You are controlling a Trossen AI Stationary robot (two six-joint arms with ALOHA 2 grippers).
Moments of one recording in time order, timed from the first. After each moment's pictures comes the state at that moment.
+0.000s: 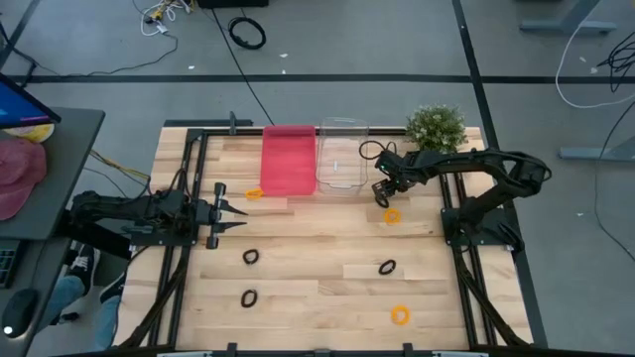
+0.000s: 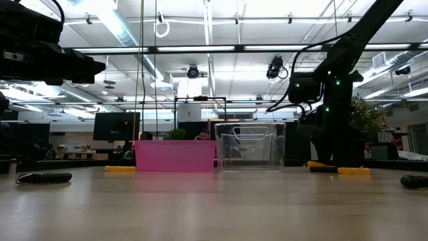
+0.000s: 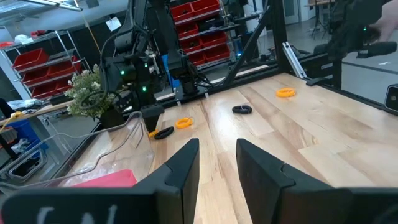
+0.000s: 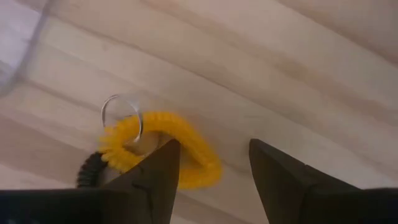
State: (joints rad) left arm -0.10 0.06 0.04 0.01 -0.03 0.27; right arm -0.51 1.51 0.68 -0.55 0.11 0.61
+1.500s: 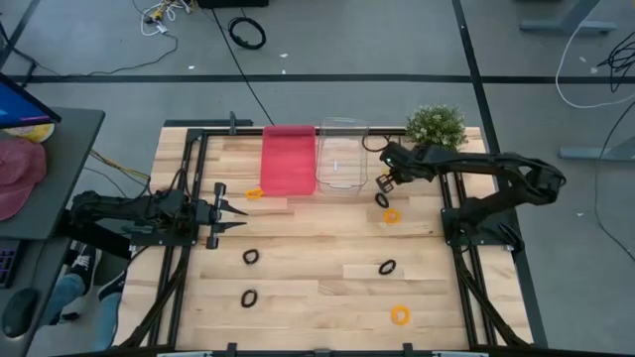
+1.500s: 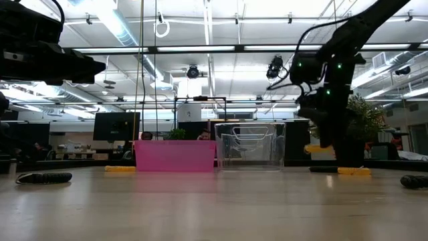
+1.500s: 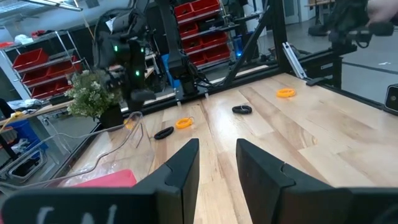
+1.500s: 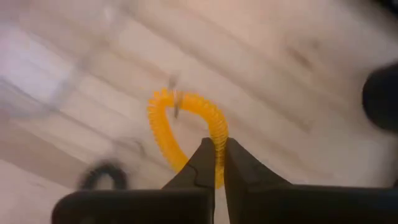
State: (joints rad) left arm -0.10 0.06 0.04 0.01 -0.03 0.27; right arm -0.49 1.33 0.74 -0.63 0.27 0.46
